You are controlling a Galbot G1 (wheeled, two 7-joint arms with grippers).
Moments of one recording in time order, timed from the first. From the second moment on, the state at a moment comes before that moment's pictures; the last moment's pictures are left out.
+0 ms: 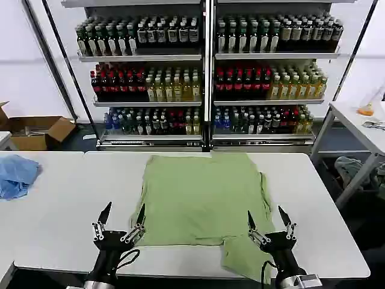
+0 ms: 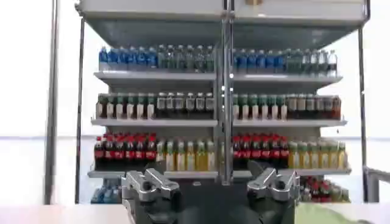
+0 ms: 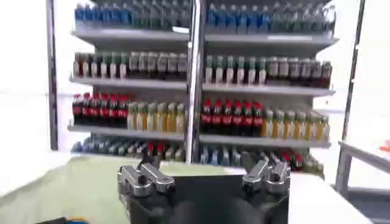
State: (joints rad) left arm 1.73 -1.33 -0.46 -2.34 -0.14 0.04 -0.13; right arm -1.69 1.15 0.40 2.32 0.20 -0.22 0.26
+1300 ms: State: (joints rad) left arm 1.56 -1.10 -0.43 -2.10 -0.38 0.55 -0.19; right arm -1.83 1.13 0.35 2.23 0.24 -0.38 0.34
